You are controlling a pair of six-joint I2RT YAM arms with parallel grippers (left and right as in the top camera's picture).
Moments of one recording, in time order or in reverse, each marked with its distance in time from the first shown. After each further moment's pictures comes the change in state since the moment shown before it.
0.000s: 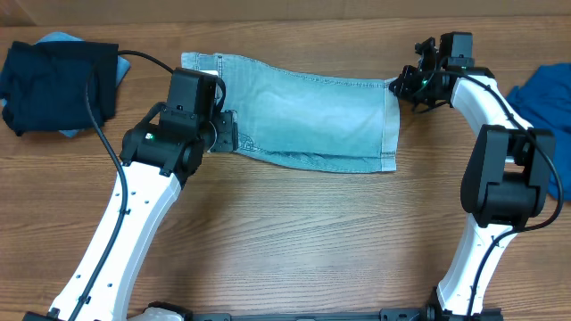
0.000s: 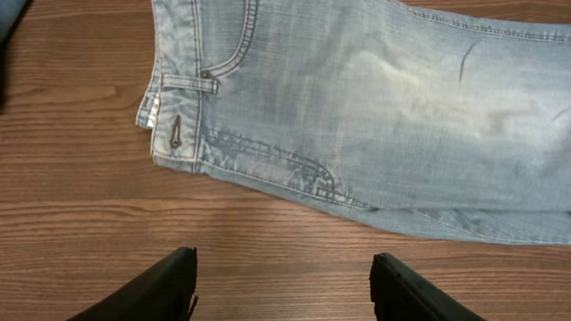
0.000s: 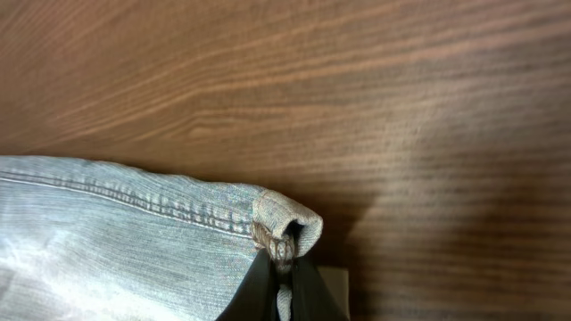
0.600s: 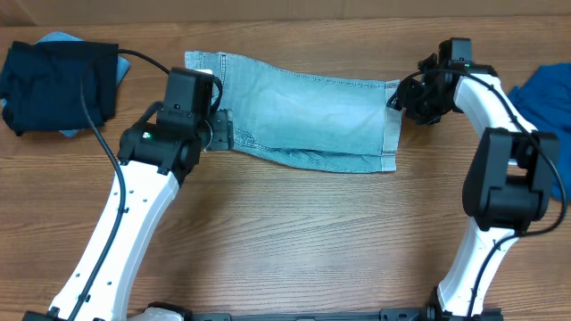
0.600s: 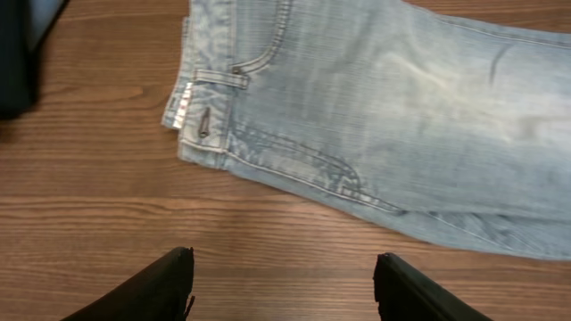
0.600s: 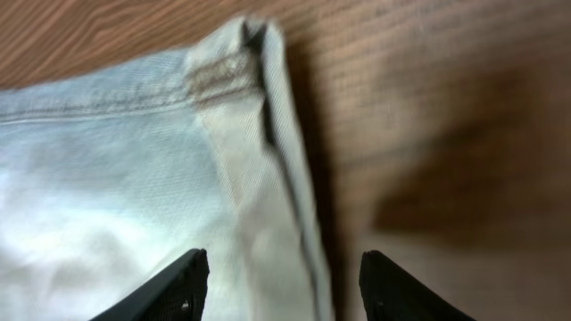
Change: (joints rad) left arm 0.021 0.006 0.000 -0.002 -0.045 0.000; right arm -0.001 -0.043 0.006 -0.288 0.080 0.050
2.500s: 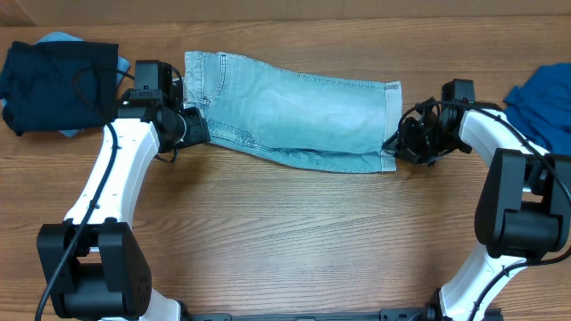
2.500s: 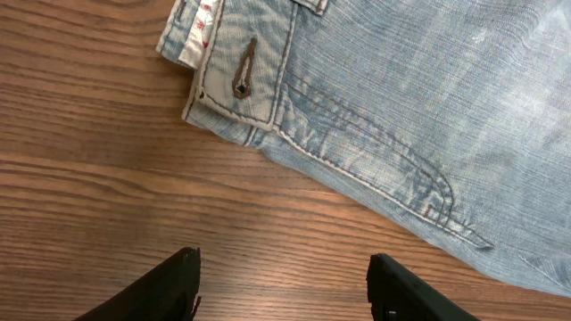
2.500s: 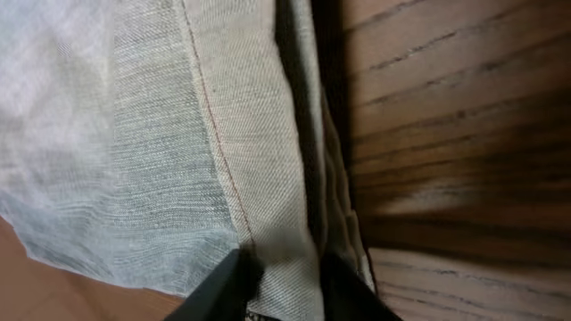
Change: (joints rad) left arm 0.249 0.286 0.000 0.046 0.256 0.000; right arm -0.027 -0.182 -0.393 0.037 -0.195 0.052
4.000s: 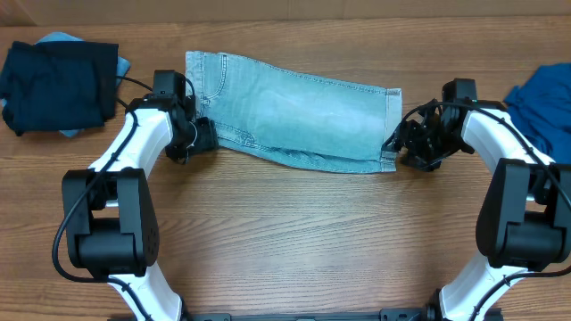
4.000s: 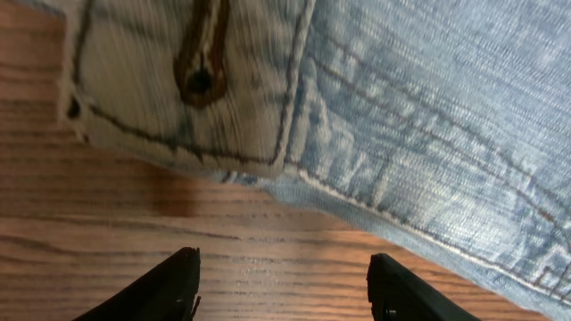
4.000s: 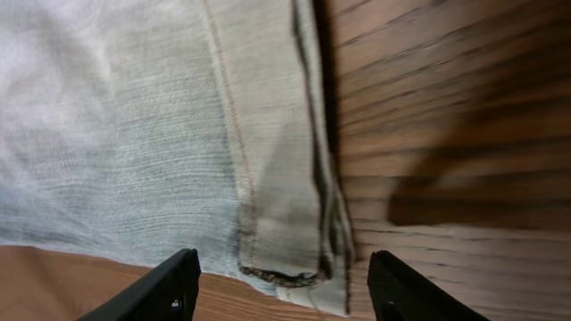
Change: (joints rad) left arm 0.000 0.230 0.000 0.087 0.044 0.027; right arm 0.015 -0.062 -0.002 -0.087 0.079 -0.019
